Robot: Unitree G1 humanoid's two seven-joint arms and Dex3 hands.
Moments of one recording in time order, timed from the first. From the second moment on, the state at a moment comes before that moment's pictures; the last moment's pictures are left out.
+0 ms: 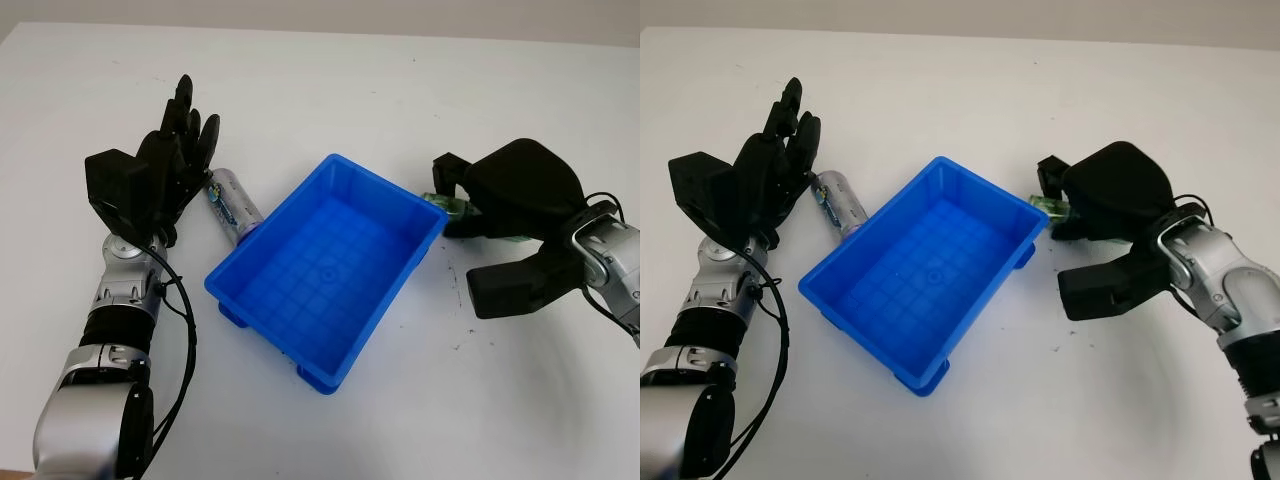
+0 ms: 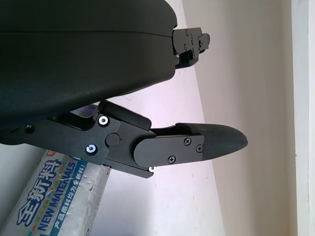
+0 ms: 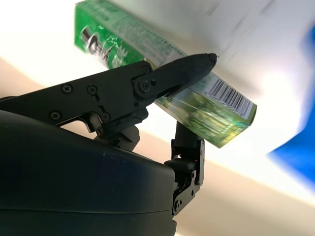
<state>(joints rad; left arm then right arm) -0.75 0.31 0.17 0.80 -0.08 -0.28 -0.24 -0.61 -0.87 0.23 0.34 -0.94 -0.25 -0.05</state>
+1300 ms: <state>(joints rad) -0.75 0.28 0.16 0.80 -0.07 -0.27 -0.21 -0.78 -0.58 0.19 0.01 -0.54 -0.51 0.11</state>
